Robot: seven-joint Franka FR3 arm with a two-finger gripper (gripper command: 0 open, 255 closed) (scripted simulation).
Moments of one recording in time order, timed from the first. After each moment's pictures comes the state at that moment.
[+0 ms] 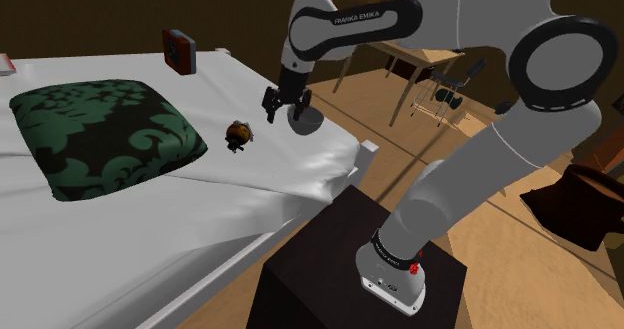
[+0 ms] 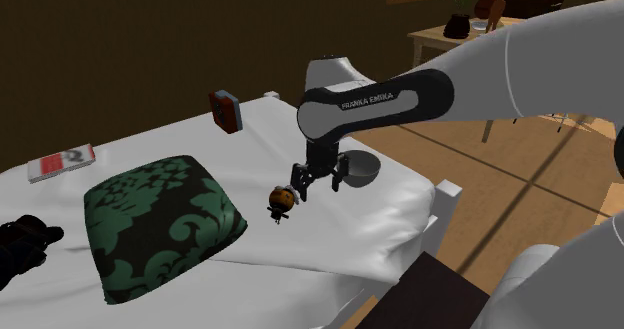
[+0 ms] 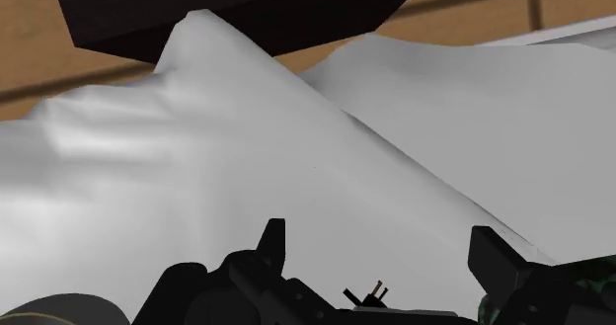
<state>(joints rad) 0.00 -0.26 0.03 -2.31 0.10 2.02 0.24</state>
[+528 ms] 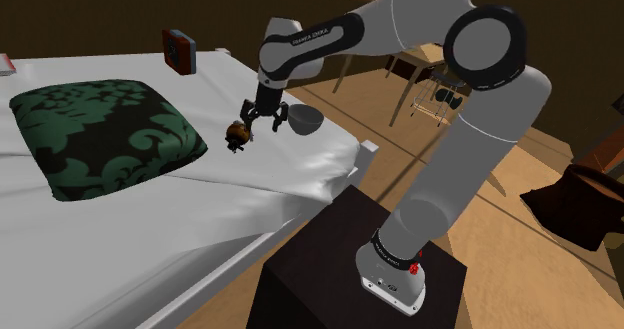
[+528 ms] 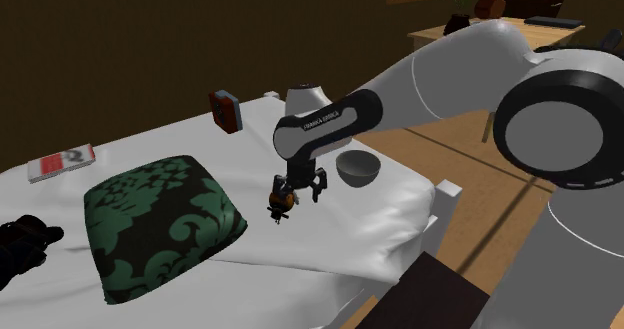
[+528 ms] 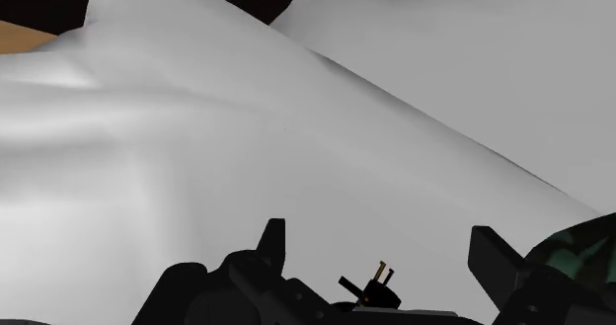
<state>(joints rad) 0.00 0.03 0.04 -2.19 0.13 2.19 0.33</state>
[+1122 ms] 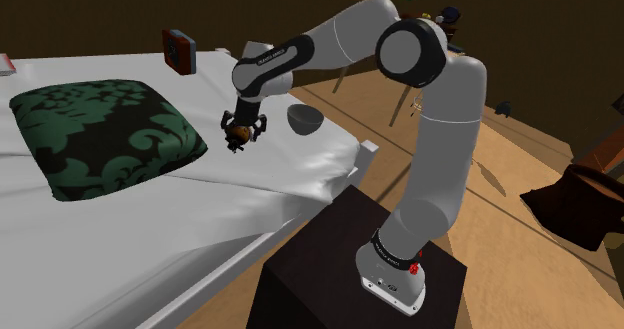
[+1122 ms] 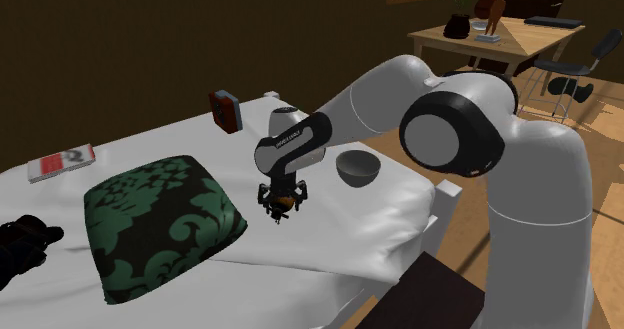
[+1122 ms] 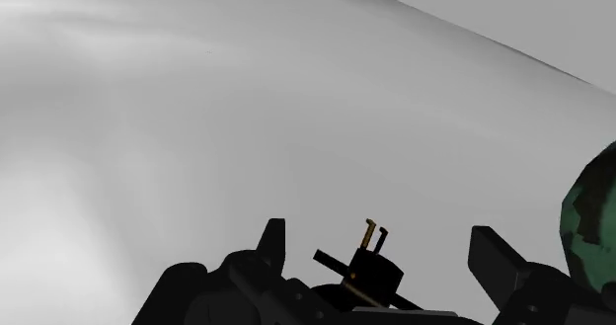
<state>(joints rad) 0.01 0.39 0.04 -1.95 0.15 2.30 0.43</state>
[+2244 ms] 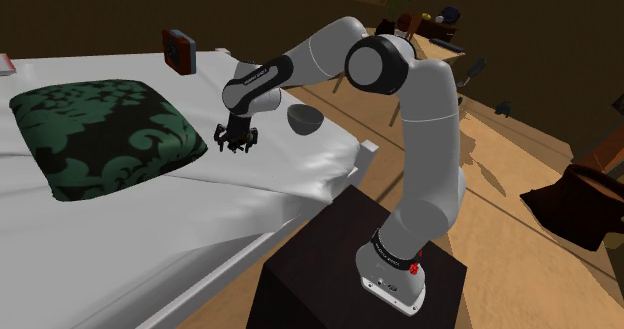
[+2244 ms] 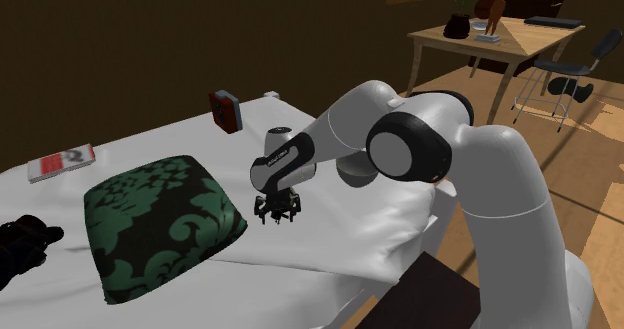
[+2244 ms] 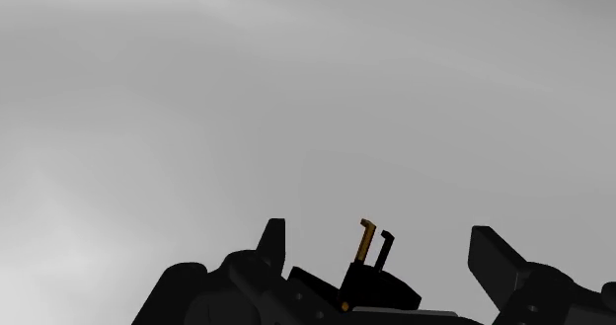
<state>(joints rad) 0.01 0.59 0.04 -1.83 0.17 2.39 0.46</state>
